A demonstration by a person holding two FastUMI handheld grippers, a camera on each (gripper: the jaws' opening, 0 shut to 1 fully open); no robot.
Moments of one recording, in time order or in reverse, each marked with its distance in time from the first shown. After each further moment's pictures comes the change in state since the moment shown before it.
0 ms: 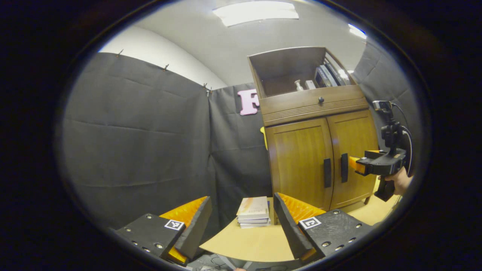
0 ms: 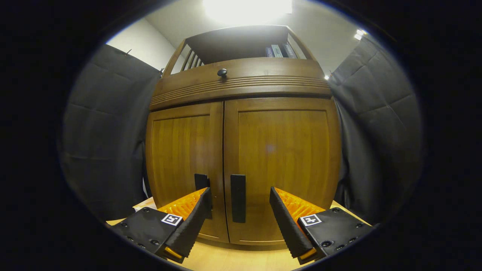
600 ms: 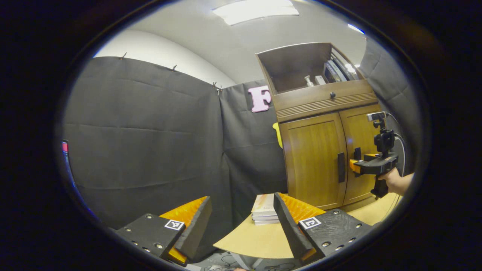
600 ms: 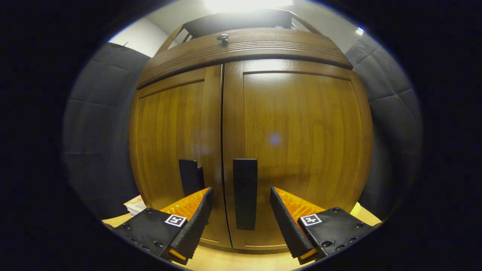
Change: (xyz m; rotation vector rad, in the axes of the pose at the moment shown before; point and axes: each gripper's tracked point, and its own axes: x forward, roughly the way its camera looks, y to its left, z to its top) left arm -0.006 0.029 -0.006 0.030 0.031 0.087; right arm 0.077 0.009 -0.050 -0.003 0.088 0.004
